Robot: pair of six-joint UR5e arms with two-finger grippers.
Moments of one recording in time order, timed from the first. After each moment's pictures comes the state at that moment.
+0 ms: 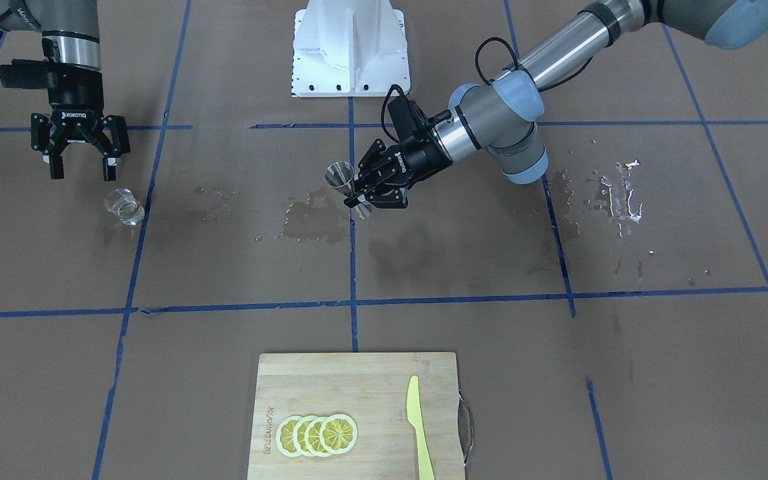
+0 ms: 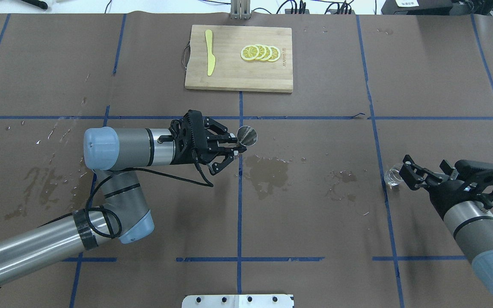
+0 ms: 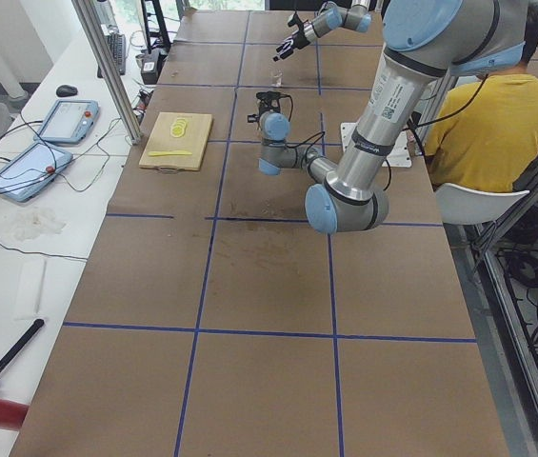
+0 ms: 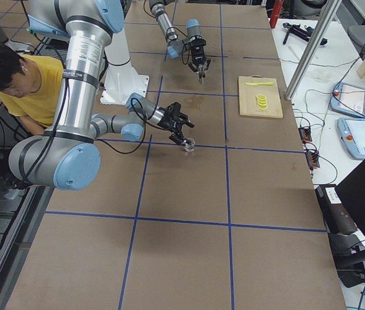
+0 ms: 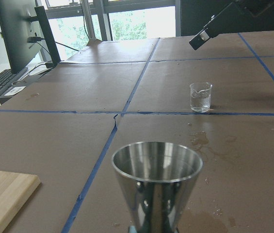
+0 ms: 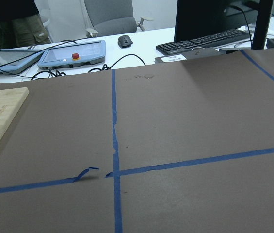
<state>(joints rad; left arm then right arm) -0.52 -2.18 -1.31 -3.05 -1.82 -0.12 0.20 -1.89 2.04 -0.89 0.71 1.54</state>
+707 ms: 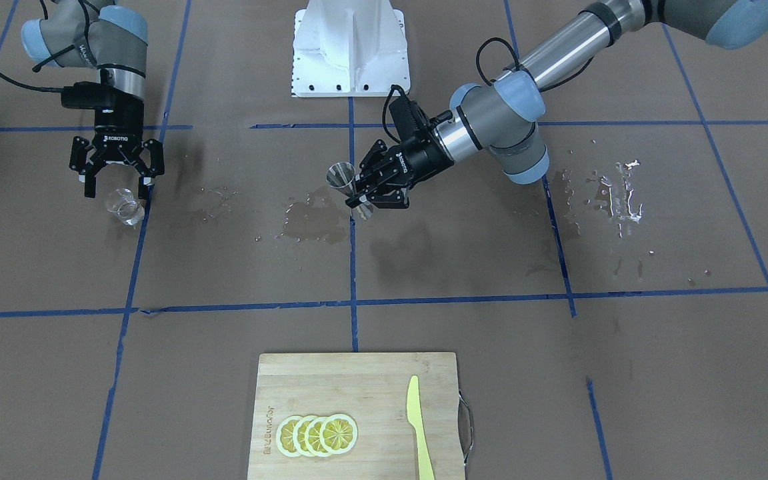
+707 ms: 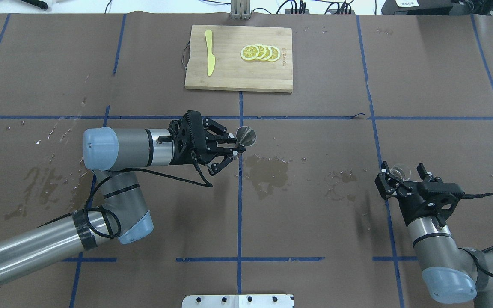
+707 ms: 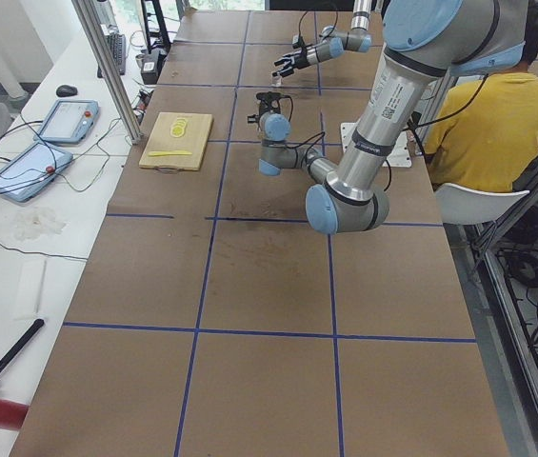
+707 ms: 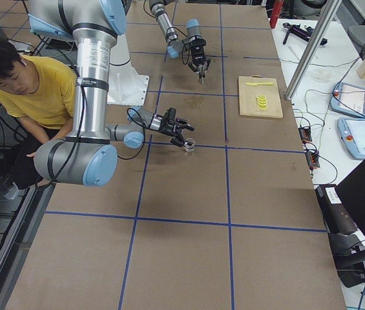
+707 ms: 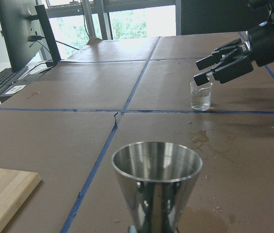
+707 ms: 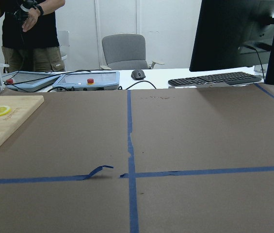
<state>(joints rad) -0.52 -2.18 -1.31 -3.05 -1.82 -0.12 0.13 -1.73 1.81 -0.89 0.48 1.55</state>
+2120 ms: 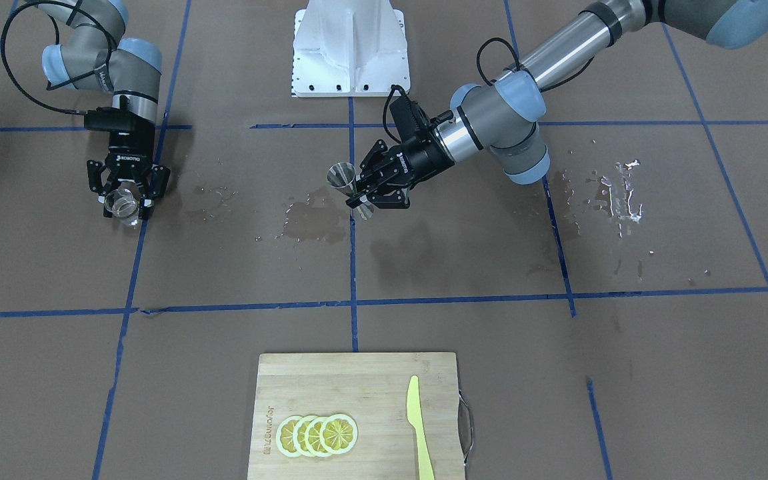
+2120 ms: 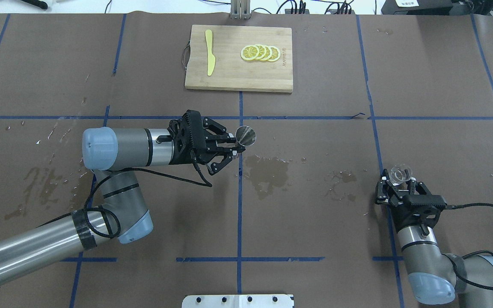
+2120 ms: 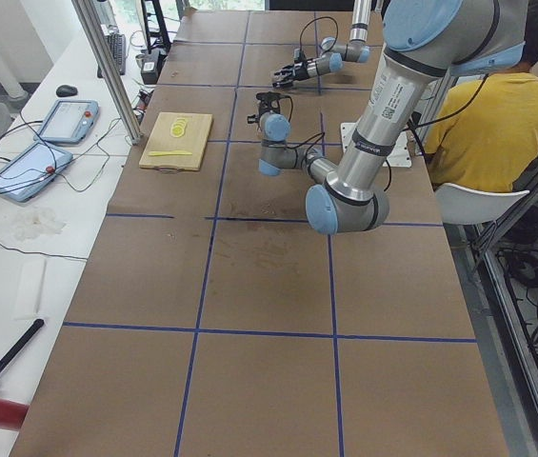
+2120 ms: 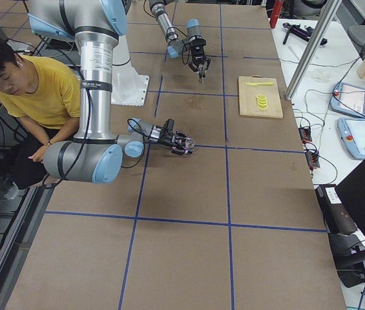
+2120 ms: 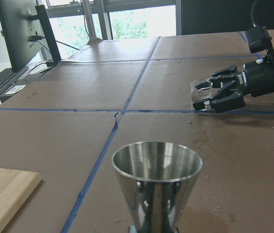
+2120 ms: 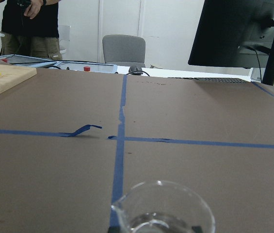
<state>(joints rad) -0.52 -2.18 -1.31 -3.06 -1.82 -0.12 0.10 -1.67 1.66 -0.89 0.44 1.56</state>
